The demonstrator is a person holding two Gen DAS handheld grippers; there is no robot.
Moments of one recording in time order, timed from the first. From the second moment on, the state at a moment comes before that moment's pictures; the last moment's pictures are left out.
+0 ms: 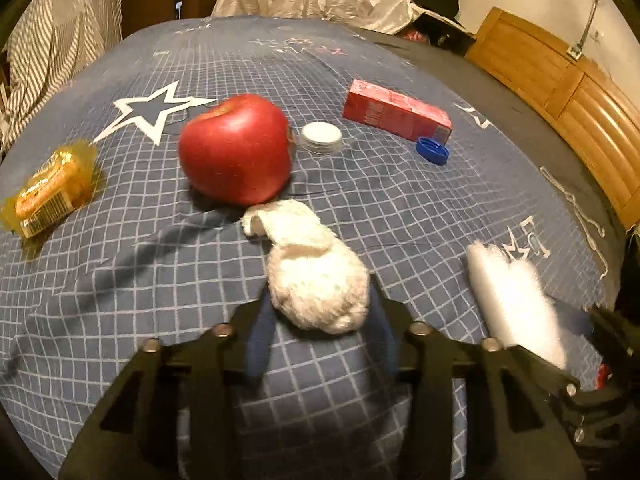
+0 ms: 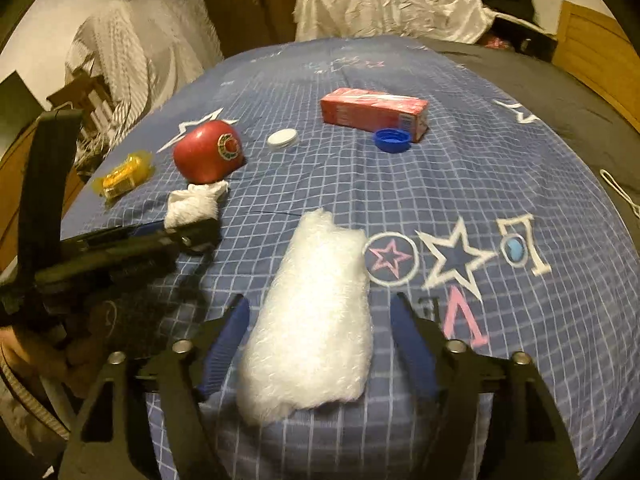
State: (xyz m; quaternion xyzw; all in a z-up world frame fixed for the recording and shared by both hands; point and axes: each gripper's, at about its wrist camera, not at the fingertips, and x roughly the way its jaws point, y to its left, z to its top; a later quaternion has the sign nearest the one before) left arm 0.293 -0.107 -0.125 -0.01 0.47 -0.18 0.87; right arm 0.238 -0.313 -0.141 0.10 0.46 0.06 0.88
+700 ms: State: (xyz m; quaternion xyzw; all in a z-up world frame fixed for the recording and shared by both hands) left arm 0.279 -0.078 -0.124 -0.01 0.46 -0.15 0.87; right arm 0.202 -0.314 -0.158 0.15 0.41 -0.03 0.90
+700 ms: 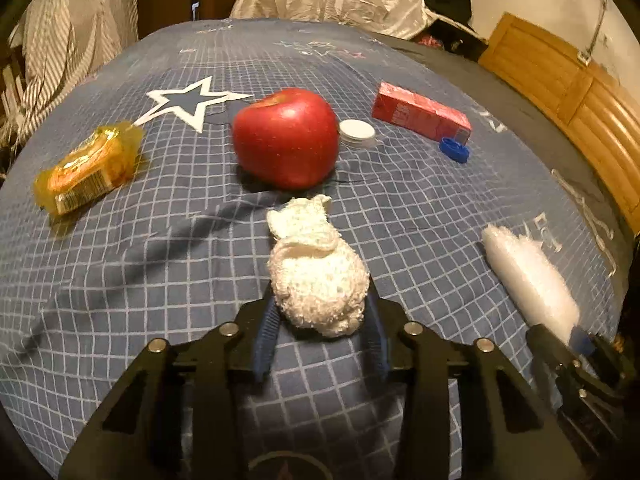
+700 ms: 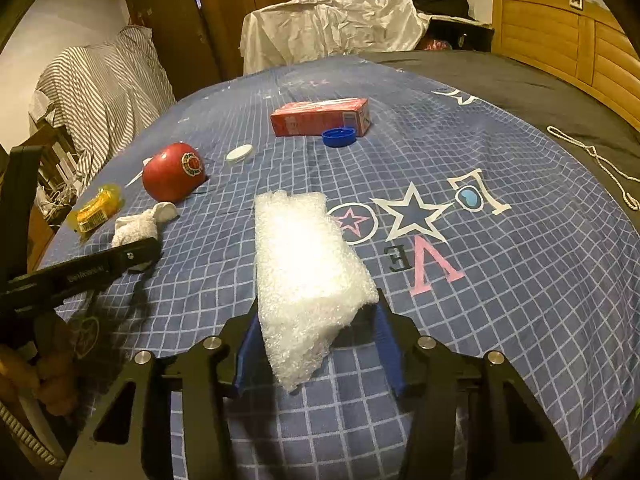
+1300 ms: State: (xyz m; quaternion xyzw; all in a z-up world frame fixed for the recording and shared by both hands) left arm 0.159 -0.035 -0.031 0.01 0.28 -0.09 0.96; right arm 0.158 -0.273 -0.062 0.13 0.27 0.02 0.95
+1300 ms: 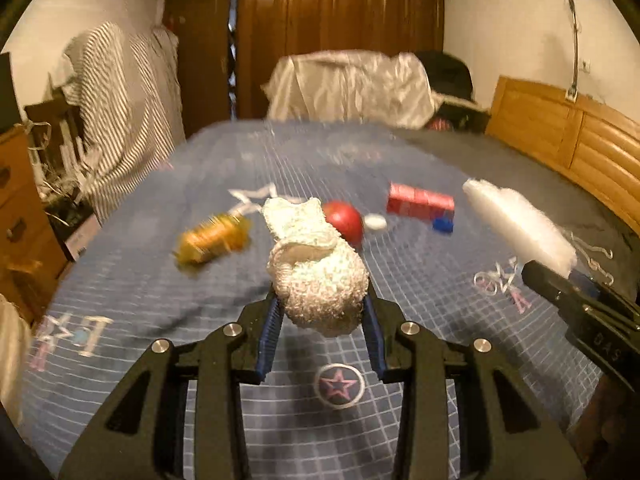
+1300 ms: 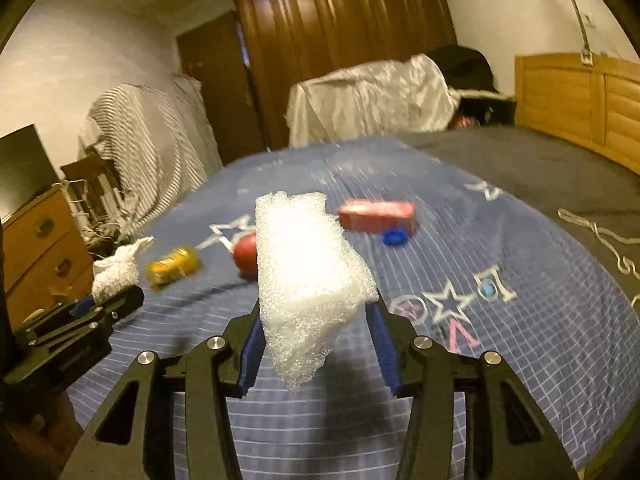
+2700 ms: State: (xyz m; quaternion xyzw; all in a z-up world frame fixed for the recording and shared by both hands) left arm 0.082 0.175 0.051 -0.03 0.16 0.11 0.98; right arm 0.144 0.016 0.087 0.06 0.20 0.25 0.95
